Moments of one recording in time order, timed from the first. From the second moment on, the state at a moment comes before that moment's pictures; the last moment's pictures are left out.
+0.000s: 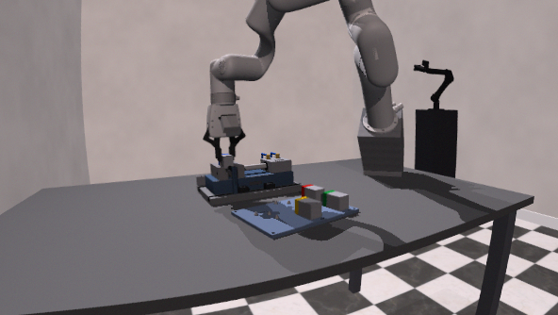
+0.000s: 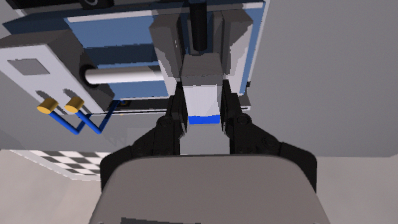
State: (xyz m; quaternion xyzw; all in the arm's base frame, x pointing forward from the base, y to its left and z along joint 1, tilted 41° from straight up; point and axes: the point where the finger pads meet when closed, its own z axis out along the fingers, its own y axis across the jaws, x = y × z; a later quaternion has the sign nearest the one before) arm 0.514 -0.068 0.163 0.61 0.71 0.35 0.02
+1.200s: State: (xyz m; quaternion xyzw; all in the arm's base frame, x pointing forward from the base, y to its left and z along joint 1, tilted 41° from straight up) arm 0.515 -0.066 0.160 0.61 0.71 0.35 0.02
